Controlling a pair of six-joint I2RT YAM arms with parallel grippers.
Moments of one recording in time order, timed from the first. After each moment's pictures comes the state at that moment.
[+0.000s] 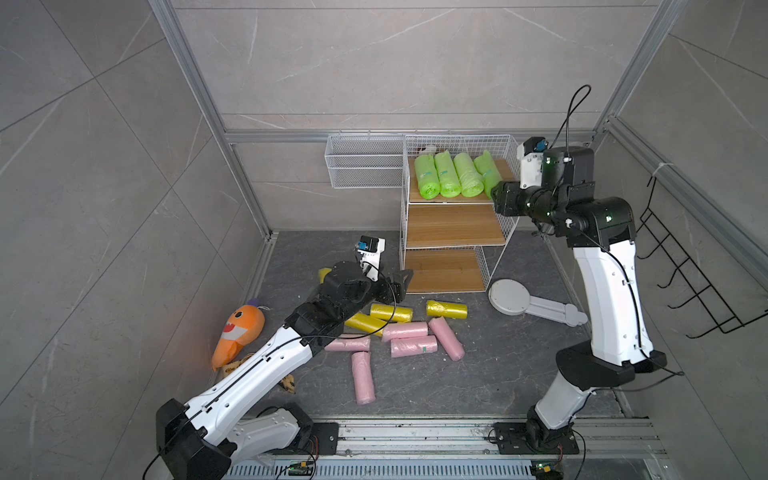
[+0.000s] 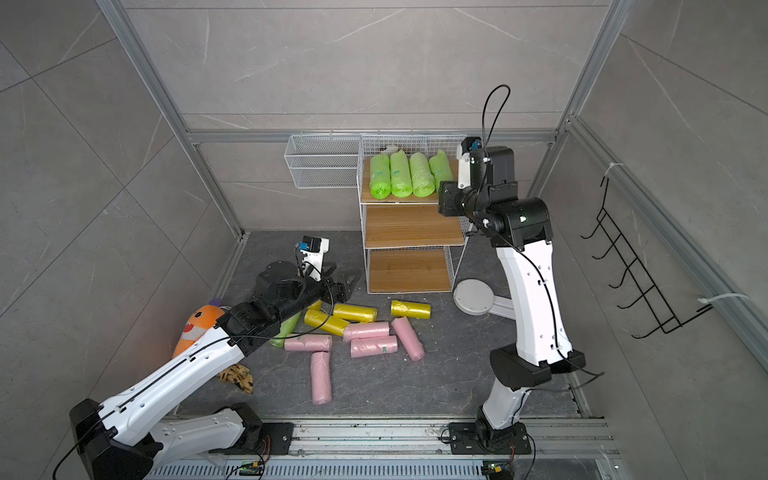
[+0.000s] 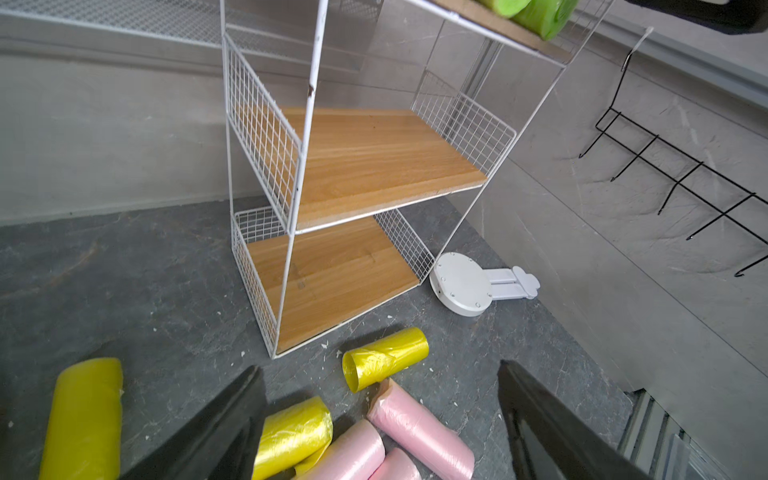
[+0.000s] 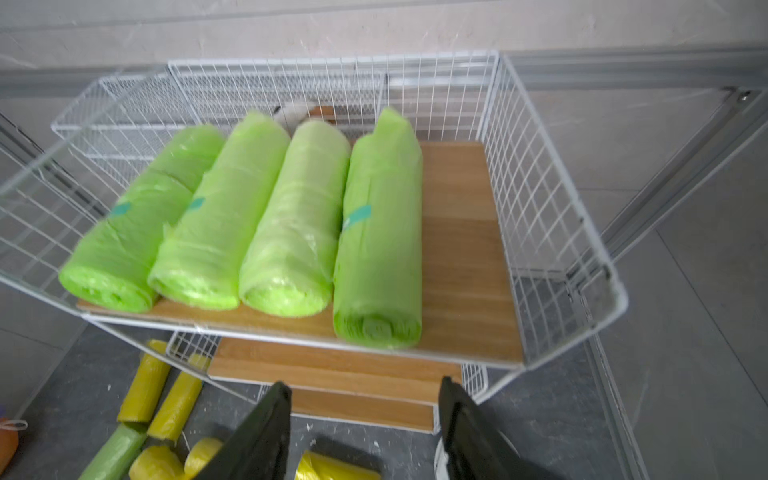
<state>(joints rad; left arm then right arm) -0.73 1.13 1.04 -0.19 0.01 -0.36 0.30 1.69 2.38 -1.16 0.12 0.11</state>
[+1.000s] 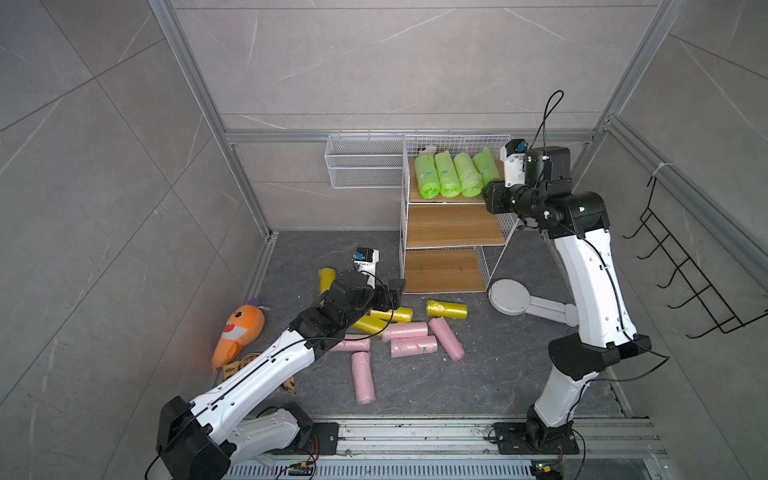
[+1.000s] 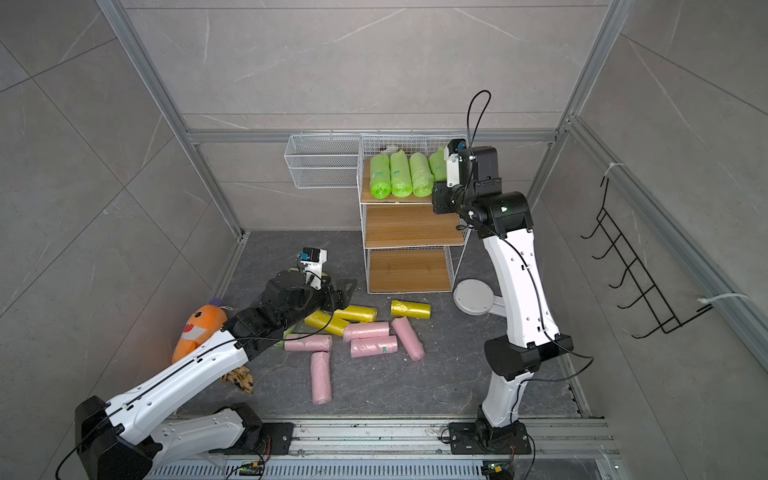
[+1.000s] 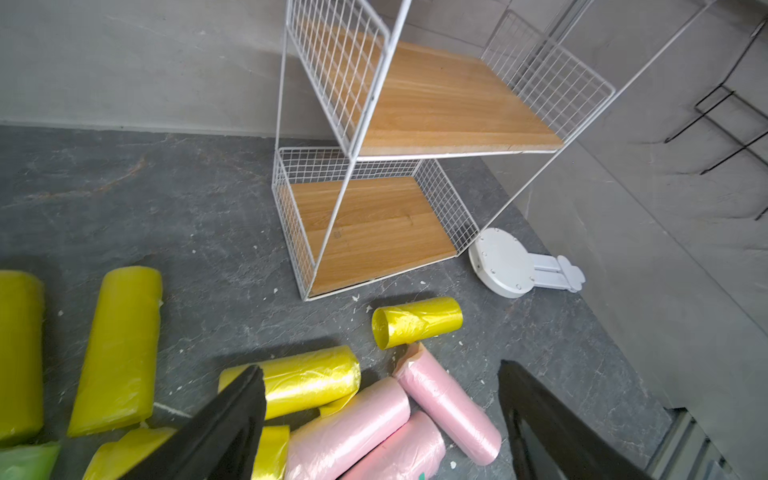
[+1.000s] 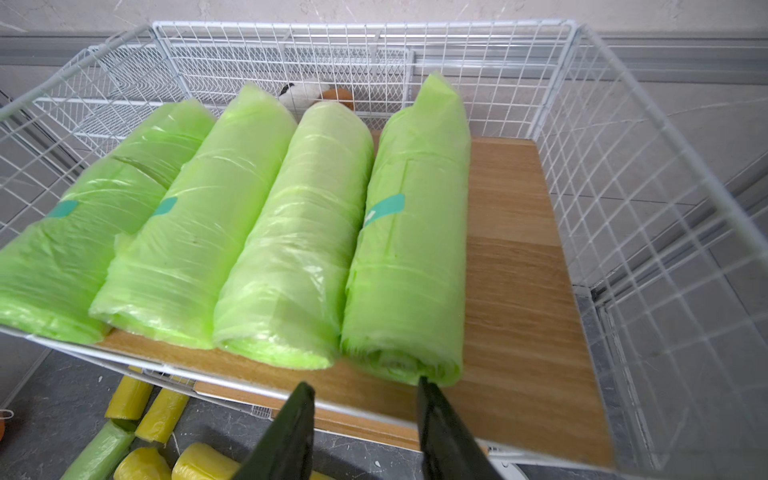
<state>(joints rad) -0.72 1.12 0.96 -0.25 -0.11 -0.45 0.29 1.80 2.45 -1.11 0.06 0.07</state>
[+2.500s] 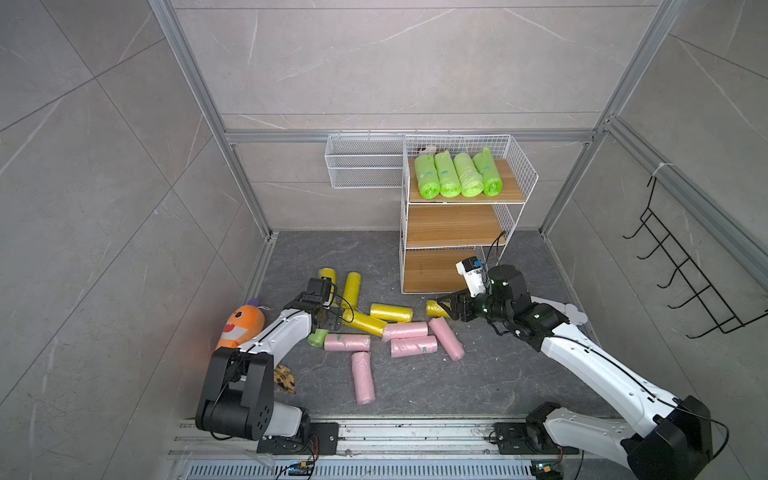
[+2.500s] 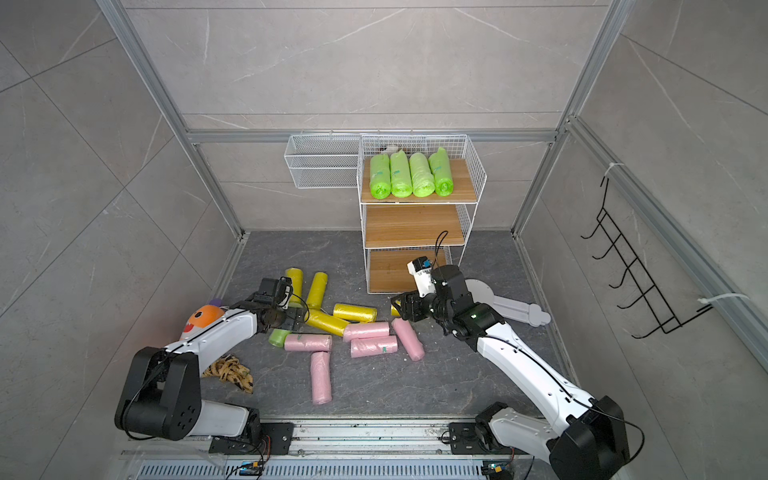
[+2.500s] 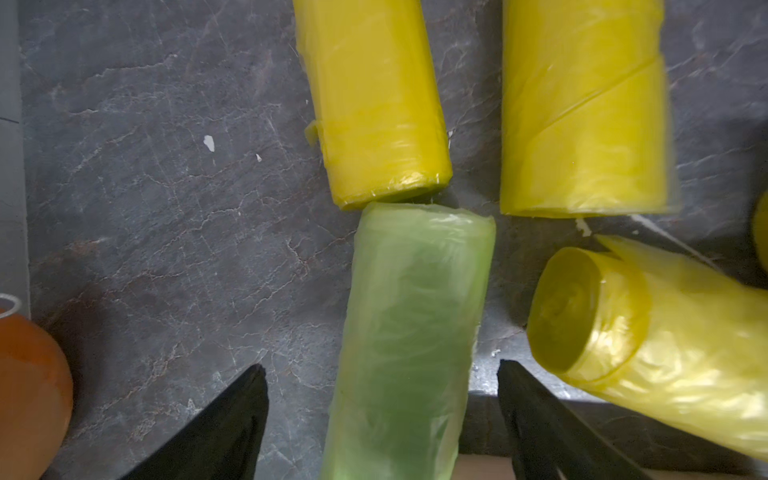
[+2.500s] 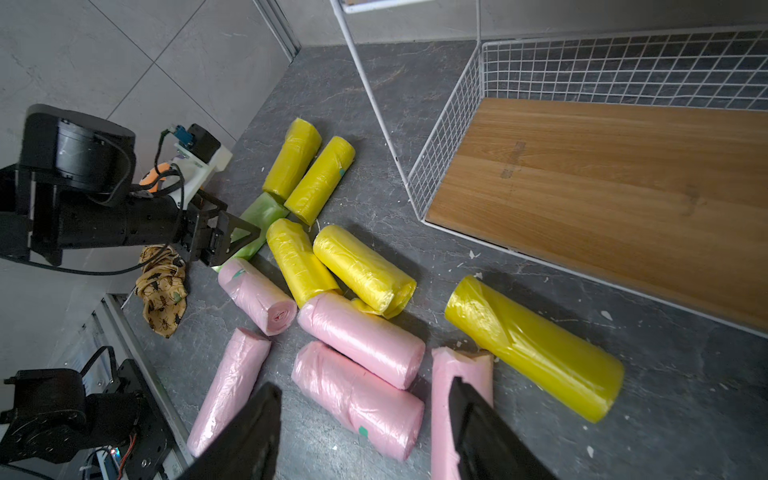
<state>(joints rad) -0.21 1.44 0.79 -0.45 -0.19 0.02 0.51 1.15 0.93 -0.37 -0.30 0.27</state>
